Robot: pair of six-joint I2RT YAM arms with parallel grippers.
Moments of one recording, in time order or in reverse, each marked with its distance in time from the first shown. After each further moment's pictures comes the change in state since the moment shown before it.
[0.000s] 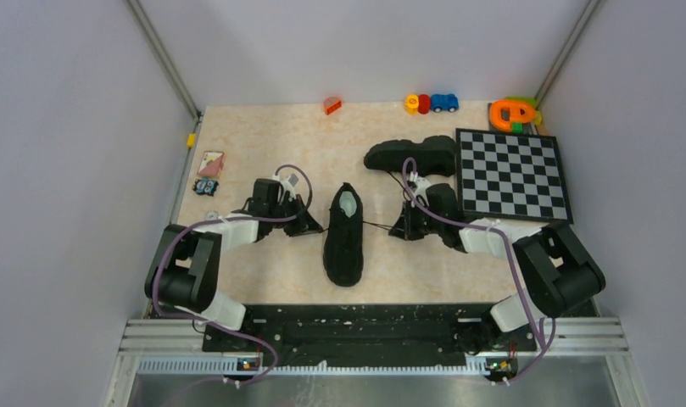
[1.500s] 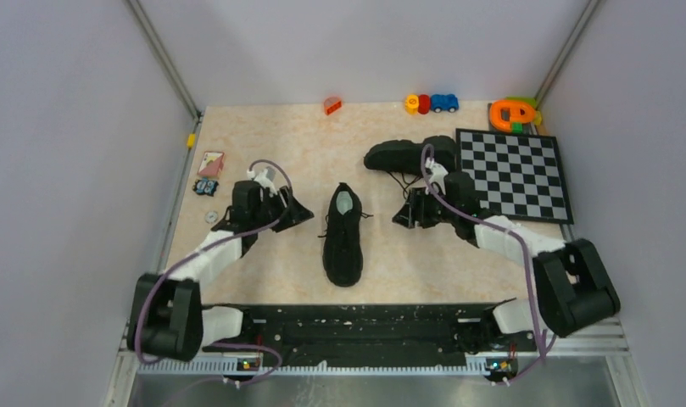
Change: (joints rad) left arm 0.053 -0.216 -0.077 -0.001 -0.095 -0.040; right arm -0.104 -0.068 0.042 -0.073 -0.056 -0.050
